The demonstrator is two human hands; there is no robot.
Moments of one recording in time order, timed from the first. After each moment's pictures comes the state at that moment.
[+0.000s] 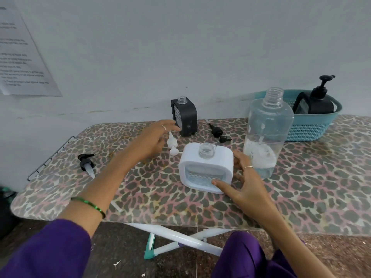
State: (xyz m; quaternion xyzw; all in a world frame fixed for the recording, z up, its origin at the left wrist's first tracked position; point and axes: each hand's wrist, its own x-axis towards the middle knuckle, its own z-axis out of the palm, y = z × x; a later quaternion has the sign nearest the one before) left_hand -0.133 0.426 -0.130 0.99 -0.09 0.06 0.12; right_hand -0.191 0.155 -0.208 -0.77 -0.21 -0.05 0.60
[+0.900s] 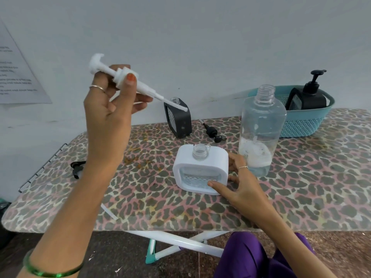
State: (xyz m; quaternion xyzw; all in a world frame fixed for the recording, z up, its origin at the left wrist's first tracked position) left_hand -0.212 0.374 -0.041 0.72 -0.13 0.39 0.55; right_hand -0.190 0.156 -0.213 -0.77 -0.21 -0.04 0.61
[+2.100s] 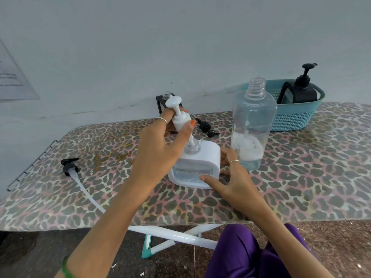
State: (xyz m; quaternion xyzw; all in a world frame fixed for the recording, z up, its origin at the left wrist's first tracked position) left_hand -0.208 0.326 -0.099 0.87 -0.11 0.27 0.41; right_hand -0.192 0.157 -0.209 -0.76 -0.22 -0.03 0.61
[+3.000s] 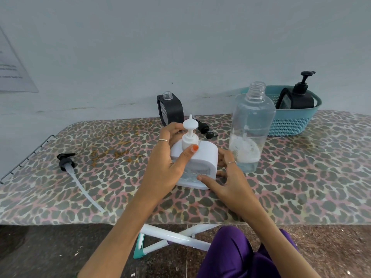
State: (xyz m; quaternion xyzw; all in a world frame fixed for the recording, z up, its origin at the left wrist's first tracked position) left_hand -0.215 0.324 -0.145 0.82 -0.11 0.19 0.54; right_hand -0.190 0.157 -0.215 -0.77 -0.22 -0.03 0.60
